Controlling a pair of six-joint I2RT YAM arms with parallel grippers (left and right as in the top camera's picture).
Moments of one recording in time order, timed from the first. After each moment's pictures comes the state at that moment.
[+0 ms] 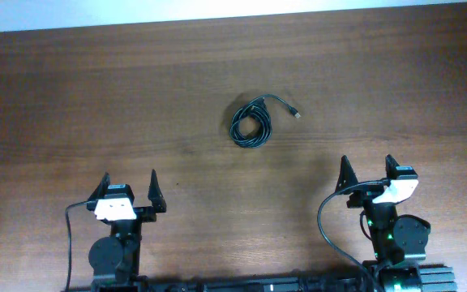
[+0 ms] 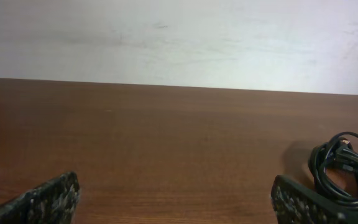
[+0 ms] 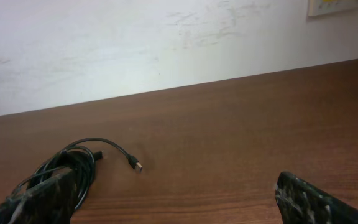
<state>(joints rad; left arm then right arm) -0.01 0.01 0.01 -0.08 -0.01 -0.04 -0.04 0.01 0.01 -0.07 -0.07 0.19</state>
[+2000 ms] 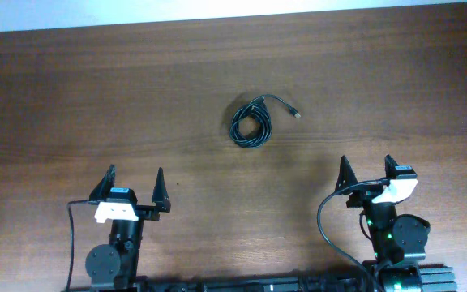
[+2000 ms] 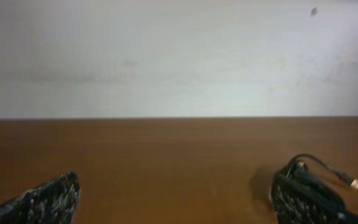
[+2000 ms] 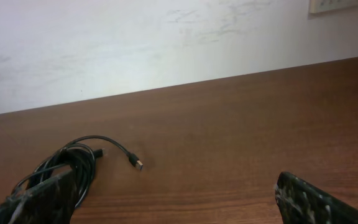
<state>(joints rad) -0.01 0.01 0.01 0.06 0.11 -0.04 -0.03 0.02 0.01 -0.07 -0.07 0.18</state>
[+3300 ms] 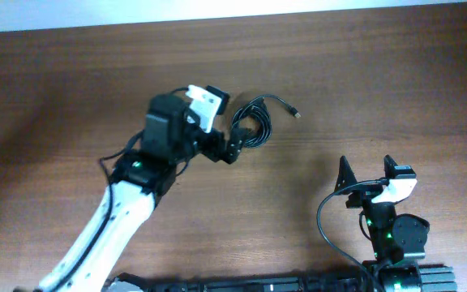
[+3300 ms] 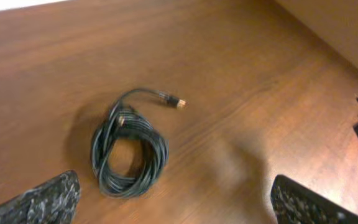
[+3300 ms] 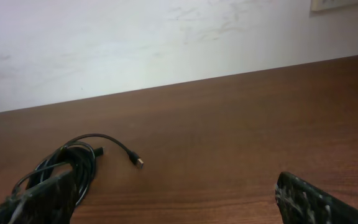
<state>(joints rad) -0.41 1.34 0.94 -0.19 0.43 -0.04 -0.03 0.02 0.01 -0.07 -0.07 0.19</state>
